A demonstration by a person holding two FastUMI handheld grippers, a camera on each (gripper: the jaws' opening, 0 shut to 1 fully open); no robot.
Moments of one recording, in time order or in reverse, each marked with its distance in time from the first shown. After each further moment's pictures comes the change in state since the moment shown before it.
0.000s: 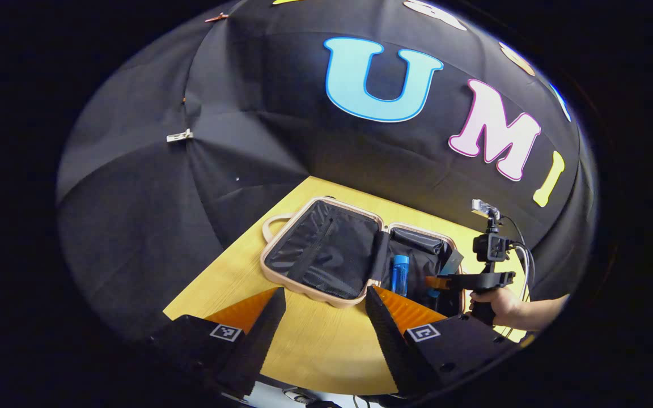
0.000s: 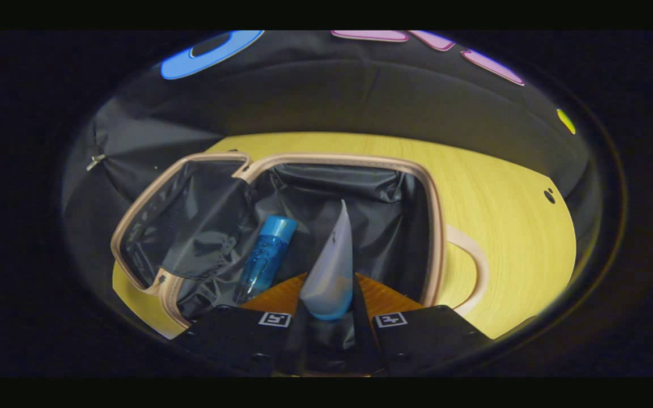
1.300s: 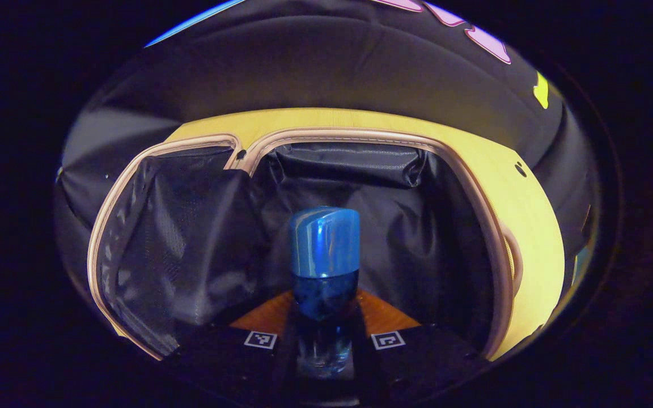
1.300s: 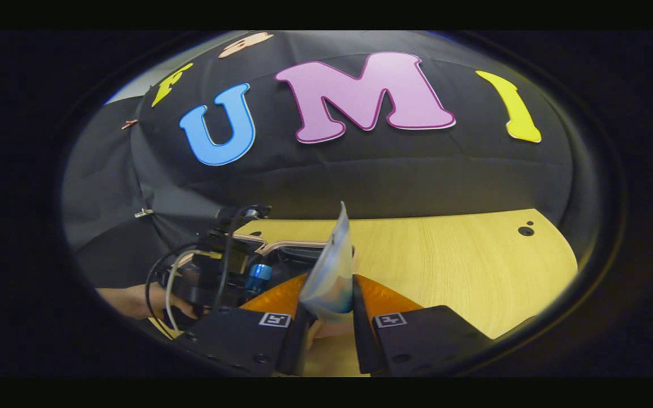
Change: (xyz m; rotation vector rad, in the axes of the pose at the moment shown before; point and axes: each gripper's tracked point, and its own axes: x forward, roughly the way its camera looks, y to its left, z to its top) left arm 0.261 -0.198 -0.114 0.376 0.424 -0.150; right arm -0.156 -0.087 0.071 0.051 -0.576 0.211
